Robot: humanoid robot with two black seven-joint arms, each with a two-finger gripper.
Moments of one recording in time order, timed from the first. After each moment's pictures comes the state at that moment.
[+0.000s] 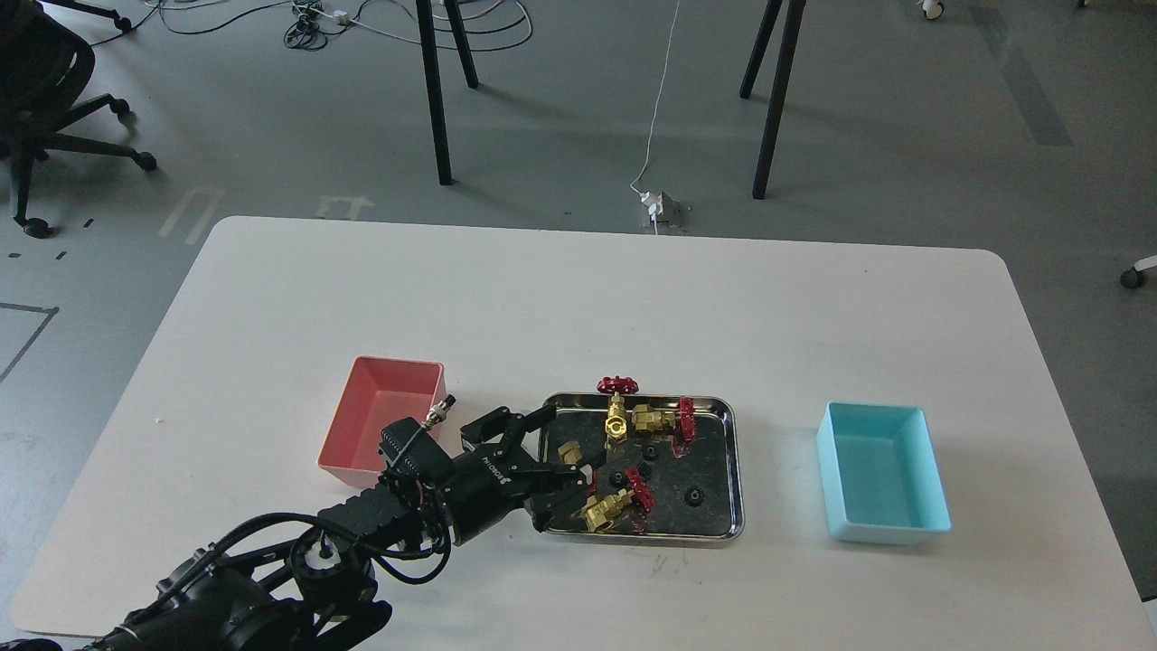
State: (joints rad) left arm -0.35 0.20 -0.45 -1.03 2.18 0.38 -0.25; right arm 1.45 -0.92 0.27 1.10 -0.09 -0.02 -0.08
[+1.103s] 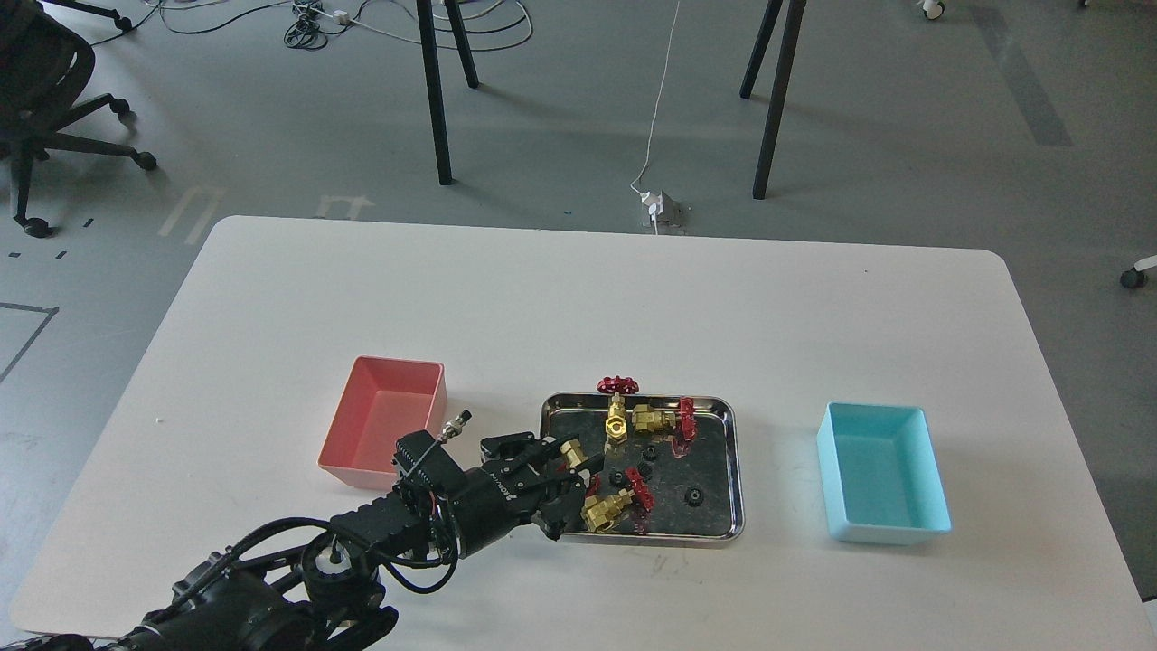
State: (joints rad) left arm -0.36 0.15 -0.42 -0.93 2.18 0.38 -0.30; right arm 1.45 -0.91 0.28 1.08 -0.09 -0.02 -0.08
